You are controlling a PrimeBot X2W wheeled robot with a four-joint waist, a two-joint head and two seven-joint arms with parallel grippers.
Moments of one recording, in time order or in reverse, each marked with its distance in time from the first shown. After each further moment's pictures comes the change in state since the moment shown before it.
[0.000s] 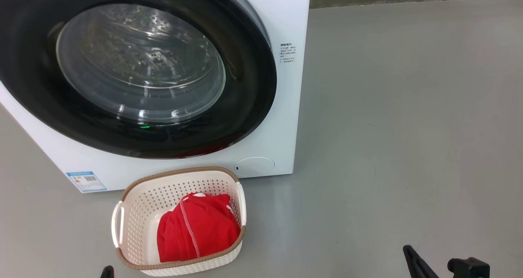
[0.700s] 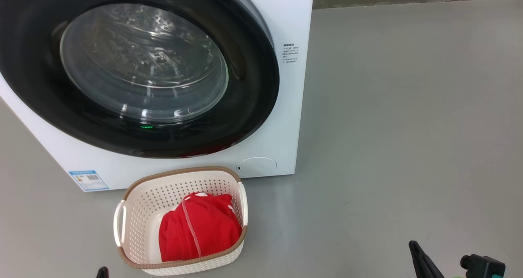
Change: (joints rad) left arm -0.006 -0.001 0.002 0.000 -0.214 0.000 0.058; right arm 0.002 0.019 -0.027 -0.024 0.203 0.000 0.059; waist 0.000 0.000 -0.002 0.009
